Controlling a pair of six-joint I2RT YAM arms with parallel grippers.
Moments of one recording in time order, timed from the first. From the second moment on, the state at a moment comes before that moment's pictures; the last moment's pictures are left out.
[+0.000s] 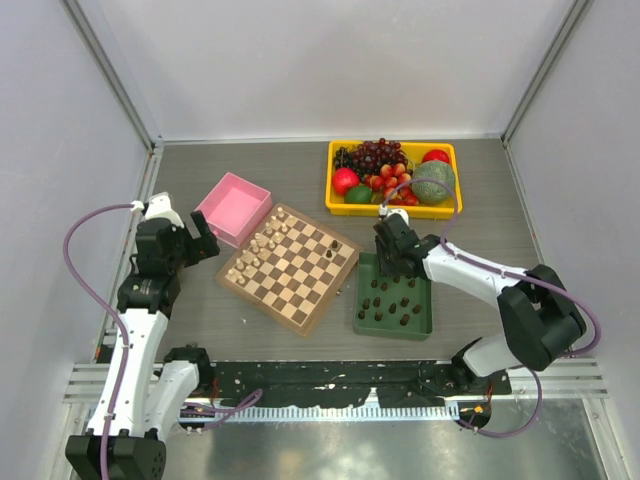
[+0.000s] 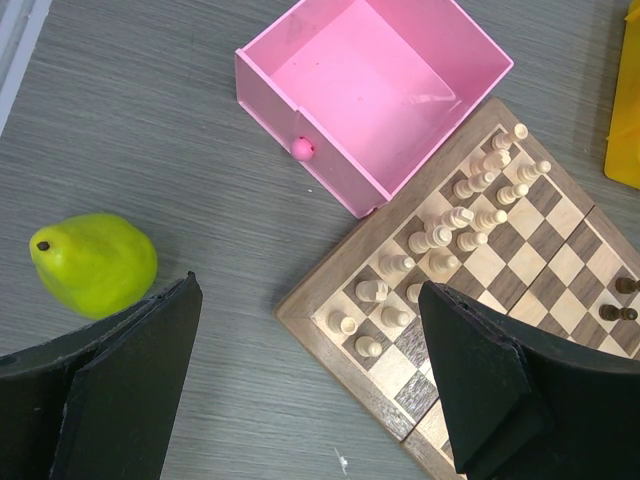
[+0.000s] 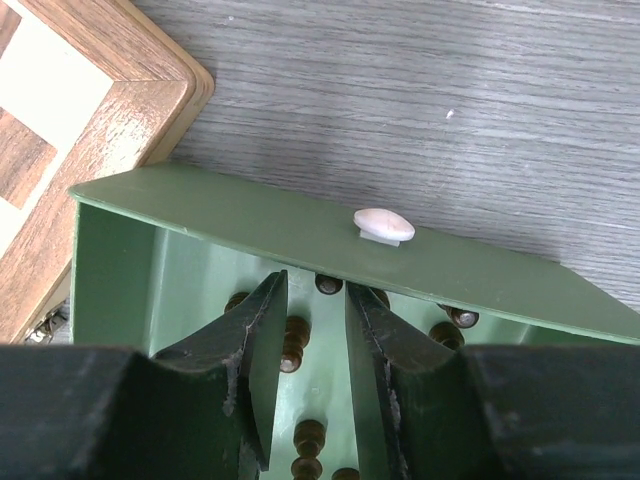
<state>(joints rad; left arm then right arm) -0.01 0.76 0.77 -0.53 -0.09 -0.29 0.60 1.45 0.81 -0.39 0.22 0.42</state>
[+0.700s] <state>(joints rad) -0.01 0.77 0.77 -0.53 -0.09 -0.29 0.60 1.51 0.83 -0.39 0.23 0.40</state>
